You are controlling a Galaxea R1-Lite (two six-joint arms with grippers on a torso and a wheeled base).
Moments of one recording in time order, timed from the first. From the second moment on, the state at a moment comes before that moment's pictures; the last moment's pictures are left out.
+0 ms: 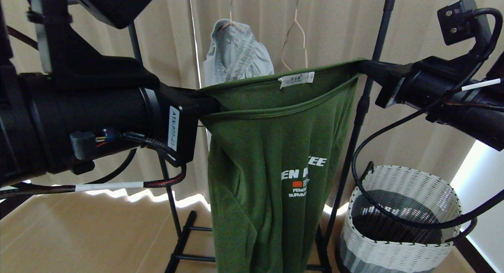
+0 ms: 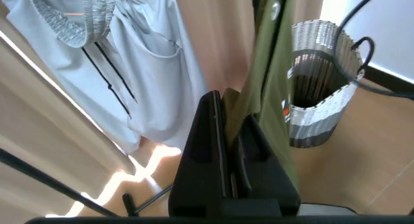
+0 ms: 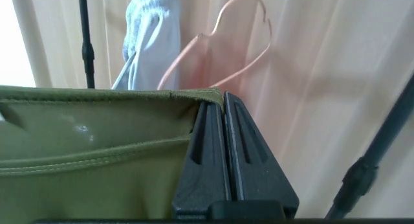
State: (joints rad) left arm -0.87 1.37 -1.19 0.02 0.24 0.15; right arm 0.37 1.55 -0.98 -0.71 0.12 -0.01
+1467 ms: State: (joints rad) left arm -0.77 1.51 -1.31 -0.07 0.40 0.25; right arm 0.37 1.30 -0.86 -0.51 0.12 -0.05
